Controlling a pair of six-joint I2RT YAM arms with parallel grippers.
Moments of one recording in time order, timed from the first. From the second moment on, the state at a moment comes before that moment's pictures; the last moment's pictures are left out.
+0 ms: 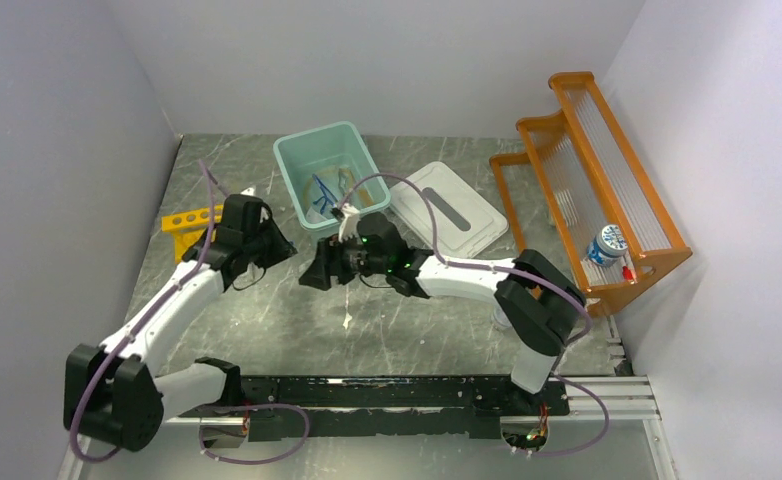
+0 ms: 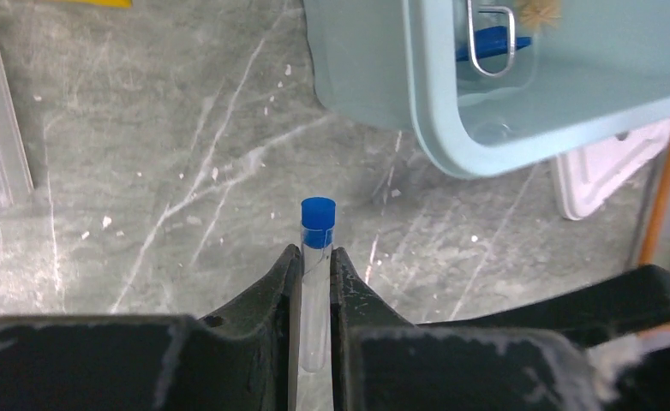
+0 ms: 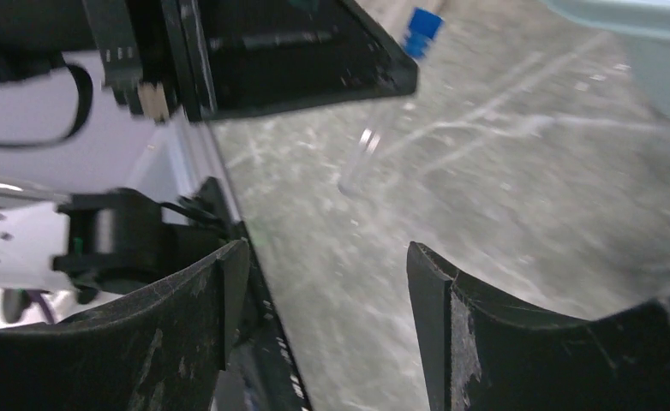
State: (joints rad) left arm -0.29 1.17 0.80 -0.42 0.04 -0.69; right arm 0.92 1.72 0.98 0.37 -0.37 0.57
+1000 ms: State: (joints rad) left arm -0.29 0.90 0.75 -0.53 0.05 -0.82; right arm 0.99 1.88 1.14 0.42 -0.32 0.86
